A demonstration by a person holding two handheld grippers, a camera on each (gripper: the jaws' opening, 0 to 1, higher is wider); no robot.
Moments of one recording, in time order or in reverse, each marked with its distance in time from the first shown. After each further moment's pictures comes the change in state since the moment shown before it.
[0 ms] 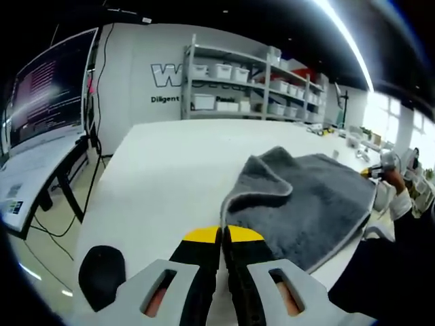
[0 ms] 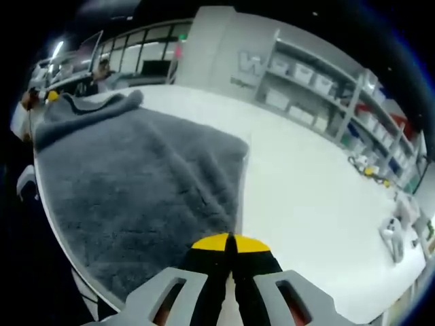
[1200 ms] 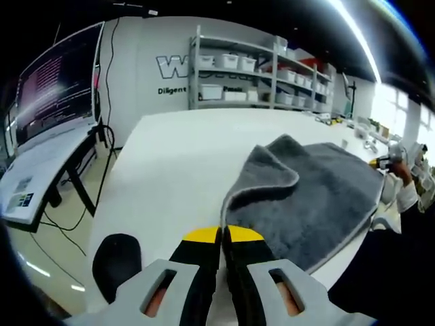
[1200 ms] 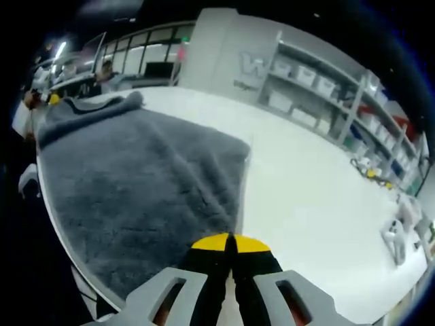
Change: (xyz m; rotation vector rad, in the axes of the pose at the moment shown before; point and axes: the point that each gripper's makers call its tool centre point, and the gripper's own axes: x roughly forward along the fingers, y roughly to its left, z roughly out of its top) left arm -0.009 0.017 -0.016 0.013 0.067 0.060; right arm -0.001 0.001 0.000 -0.011 -0.019 0.022
